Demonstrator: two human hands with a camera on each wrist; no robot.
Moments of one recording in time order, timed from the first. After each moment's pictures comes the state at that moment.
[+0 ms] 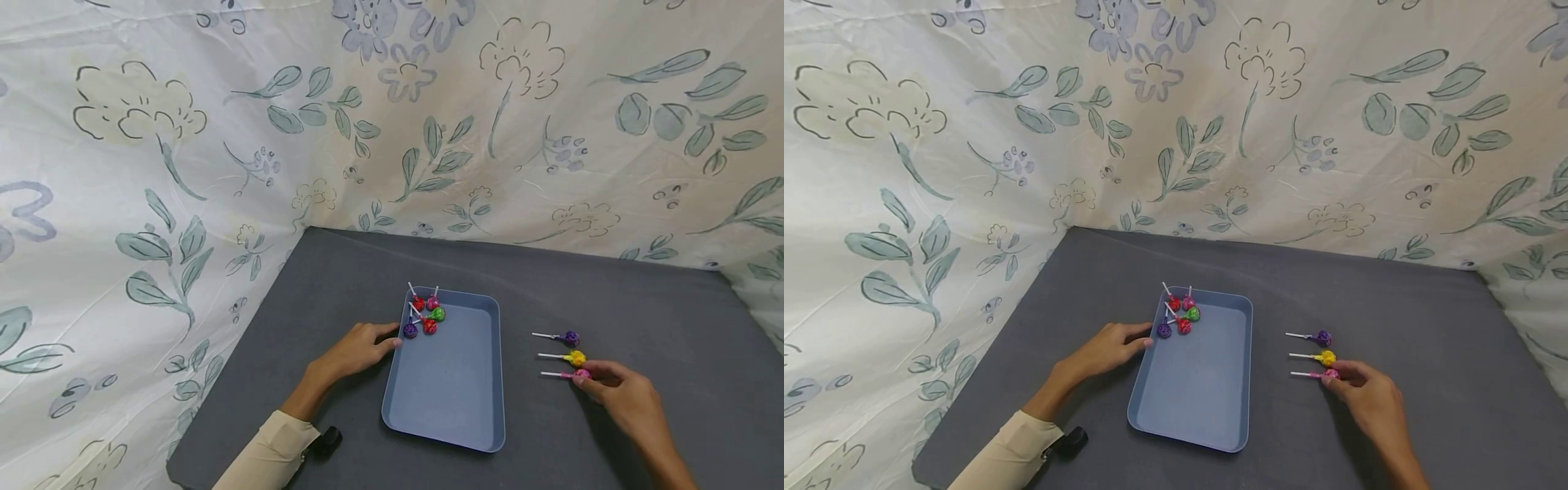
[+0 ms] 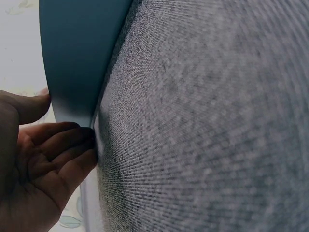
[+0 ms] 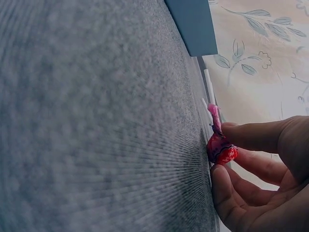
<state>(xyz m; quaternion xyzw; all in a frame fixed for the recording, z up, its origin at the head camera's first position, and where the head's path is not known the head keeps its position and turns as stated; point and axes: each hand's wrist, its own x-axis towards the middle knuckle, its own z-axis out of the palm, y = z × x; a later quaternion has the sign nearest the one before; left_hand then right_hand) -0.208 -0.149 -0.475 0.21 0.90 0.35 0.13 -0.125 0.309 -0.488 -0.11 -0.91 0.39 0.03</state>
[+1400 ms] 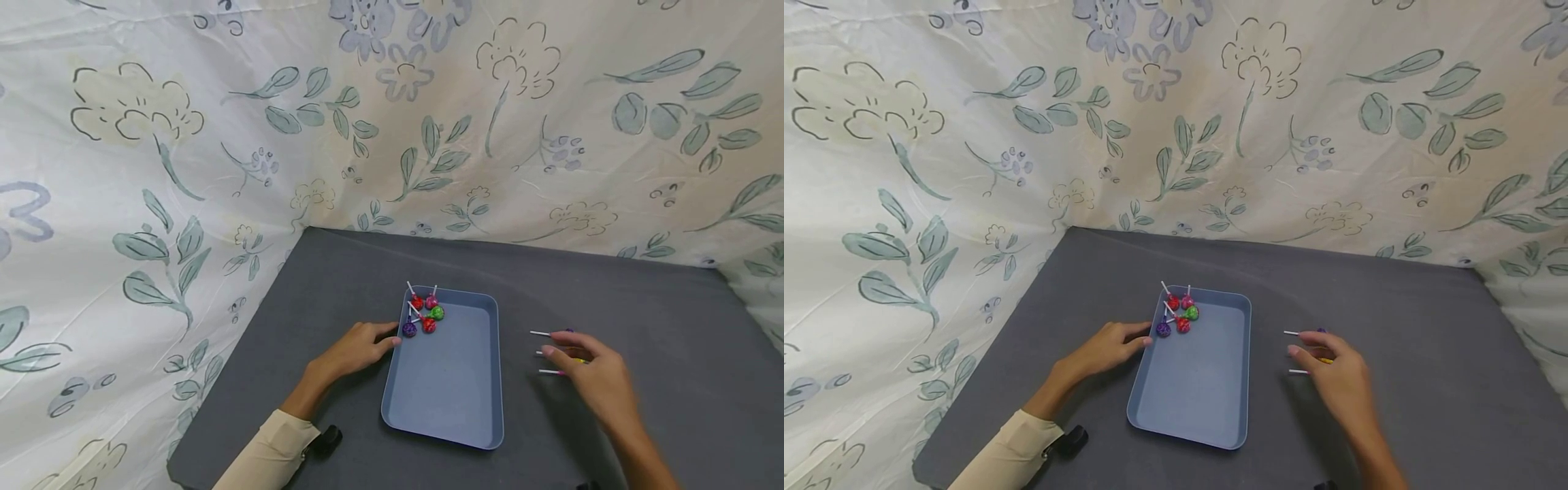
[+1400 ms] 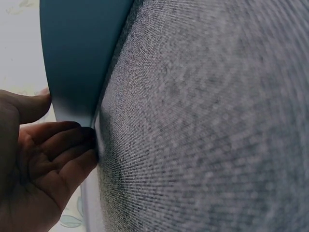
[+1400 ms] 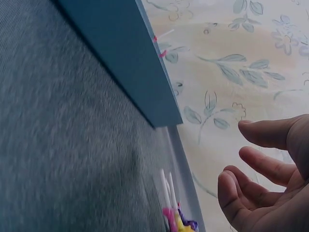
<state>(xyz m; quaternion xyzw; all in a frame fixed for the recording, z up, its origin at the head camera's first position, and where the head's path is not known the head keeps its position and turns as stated) -0.207 -0.147 -0.472 0.22 0.91 0.34 0.12 -0.134 0.254 -0.445 -0.10 -0.88 0.46 0.07</state>
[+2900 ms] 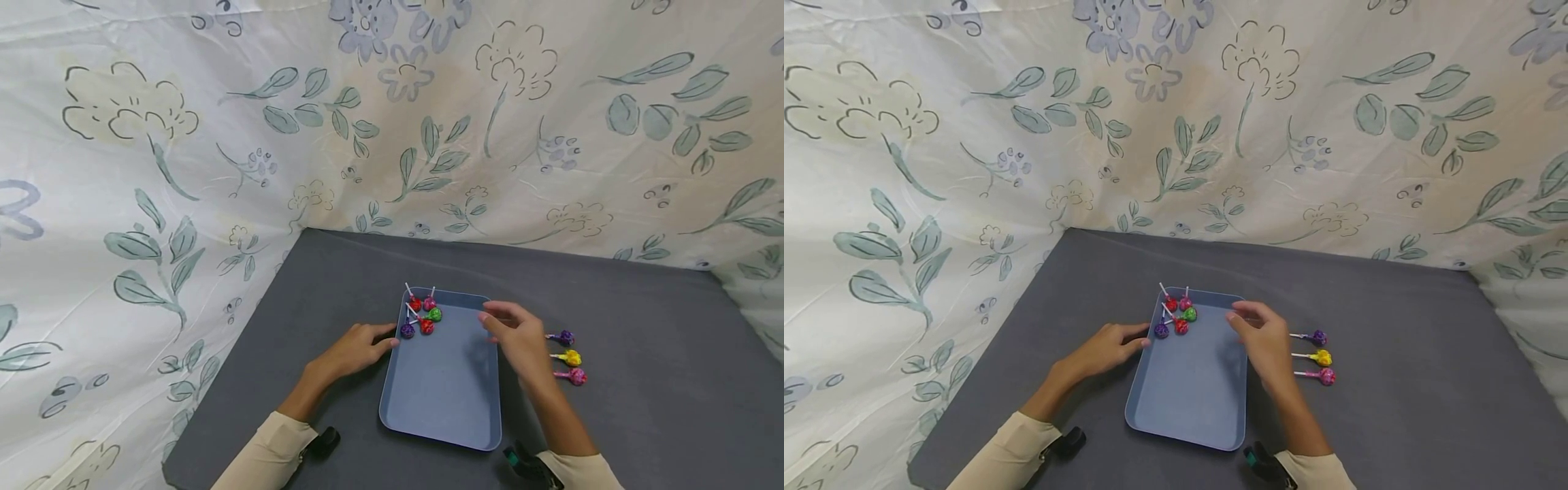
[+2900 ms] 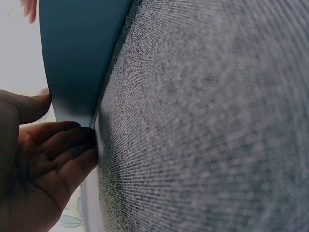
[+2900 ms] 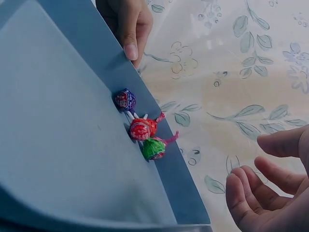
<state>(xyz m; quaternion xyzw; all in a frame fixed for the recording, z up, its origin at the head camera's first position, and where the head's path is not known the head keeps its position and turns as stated) -0.210 -0.148 -0.477 0.23 0.91 0.34 0.12 -0.178 0.163 -0.431 -0.07 -0.80 0.59 0.03</state>
